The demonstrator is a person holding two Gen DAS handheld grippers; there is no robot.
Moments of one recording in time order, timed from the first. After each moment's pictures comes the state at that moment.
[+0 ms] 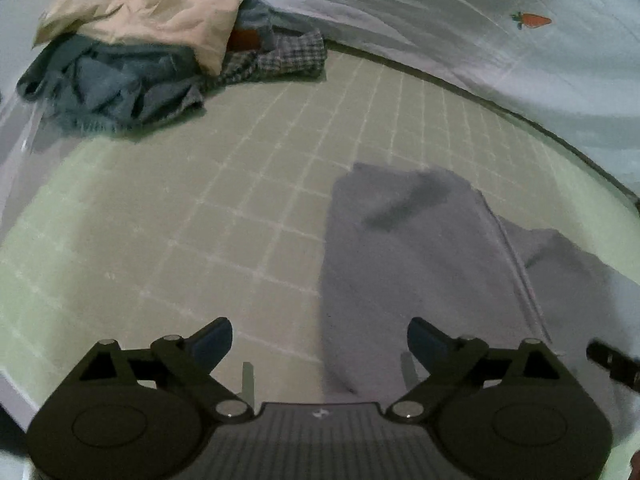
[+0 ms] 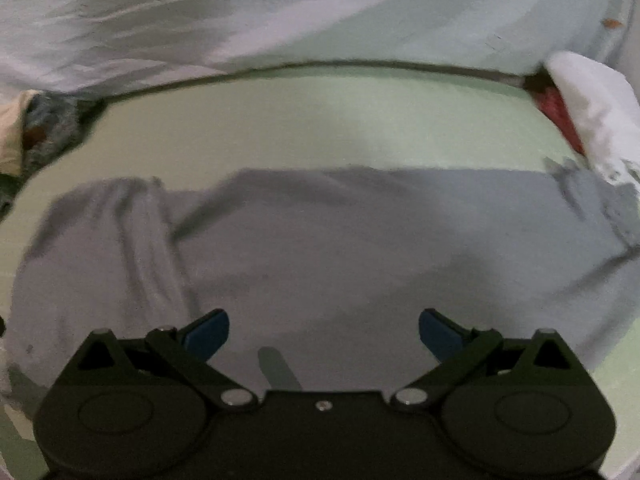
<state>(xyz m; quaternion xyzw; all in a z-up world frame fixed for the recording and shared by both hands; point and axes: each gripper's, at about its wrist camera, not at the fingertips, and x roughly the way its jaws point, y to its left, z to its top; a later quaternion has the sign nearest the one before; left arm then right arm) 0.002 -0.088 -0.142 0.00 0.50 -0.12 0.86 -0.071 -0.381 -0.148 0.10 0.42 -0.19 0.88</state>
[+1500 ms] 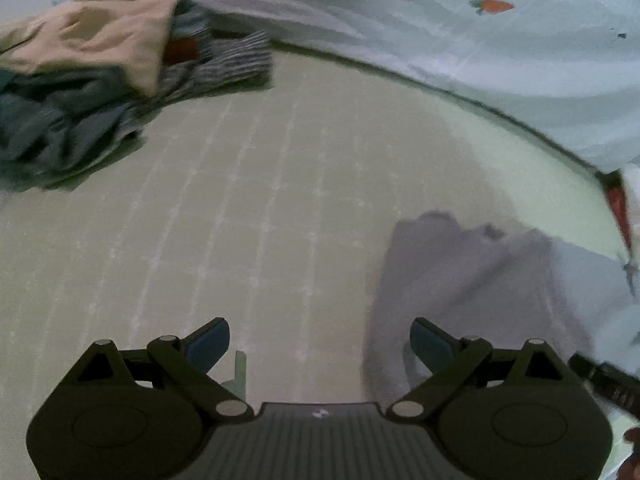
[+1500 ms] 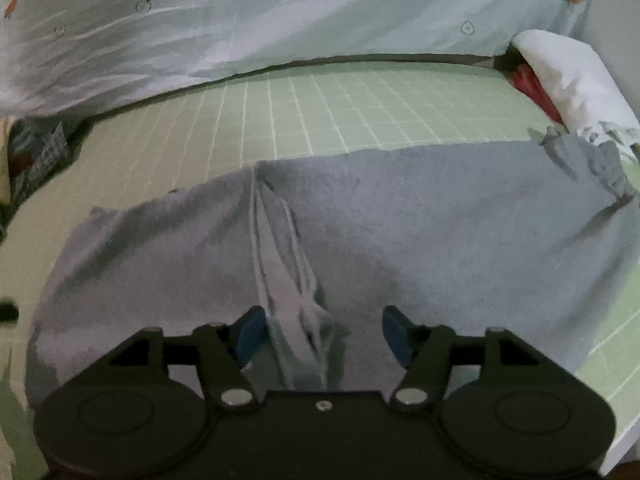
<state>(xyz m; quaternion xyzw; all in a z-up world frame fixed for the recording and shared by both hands) 0.053 -0.099 -0.160 0.00 0.50 -0.23 0.84 -0.080 -0.355 -0.160 0.13 0.41 -0.25 0.87</state>
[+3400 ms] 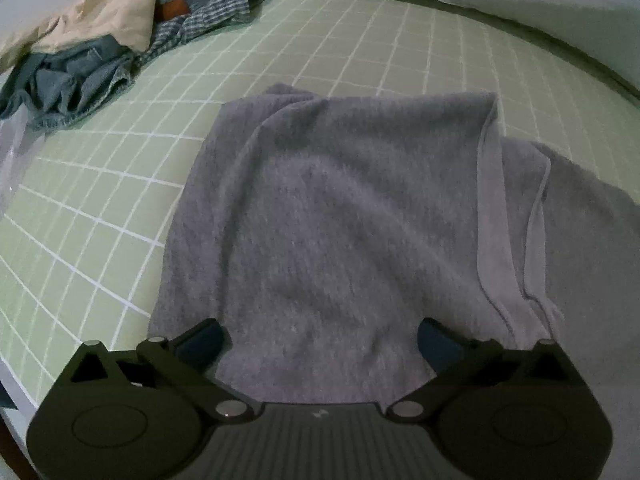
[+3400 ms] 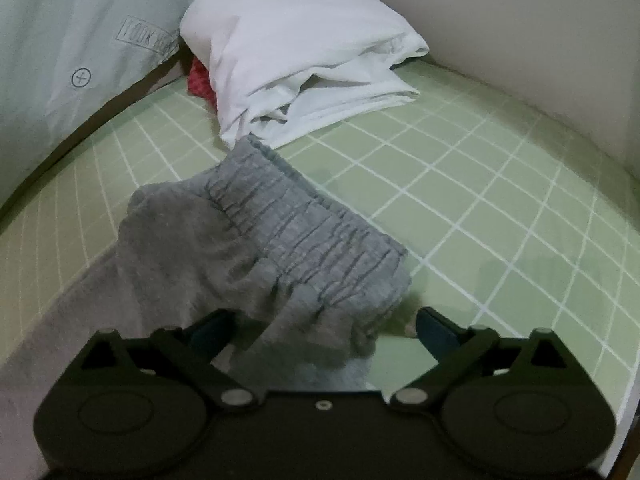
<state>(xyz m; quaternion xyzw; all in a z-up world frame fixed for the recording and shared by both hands) -0.030 -0.239 -0.214 0.06 0.55 -0.03 0.83 -0.191 -0.723 -0.196 0.28 0.35 -0.47 0.76</state>
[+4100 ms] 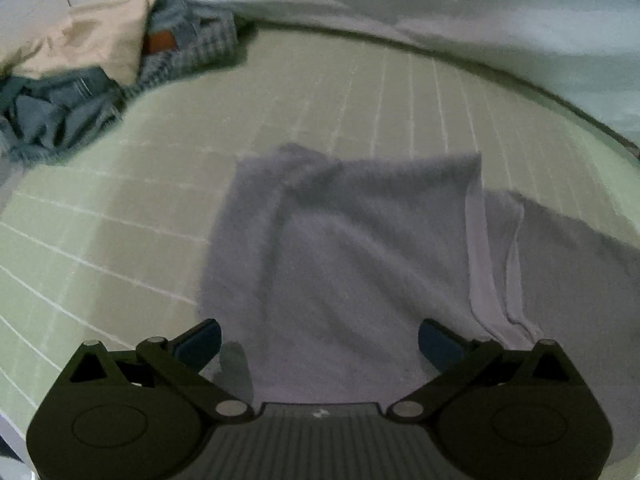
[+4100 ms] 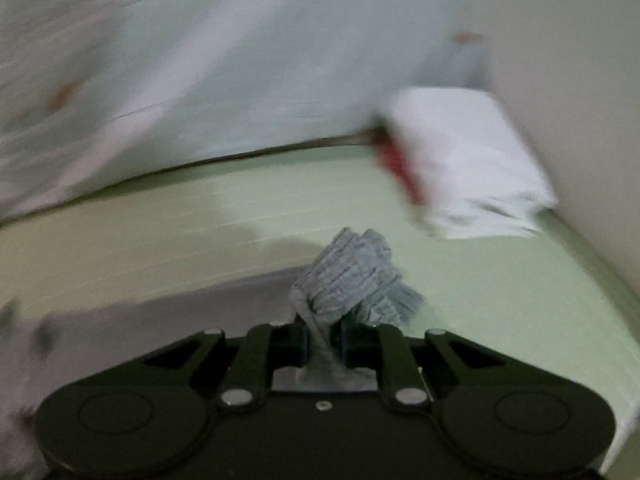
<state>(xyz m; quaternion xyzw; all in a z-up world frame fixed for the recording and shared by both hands) -0.011 -0.200 -0.173 0.05 0.51 -0.10 0.85 -0.141 -0.529 -0.120 0.08 0.33 -0.29 0.90</state>
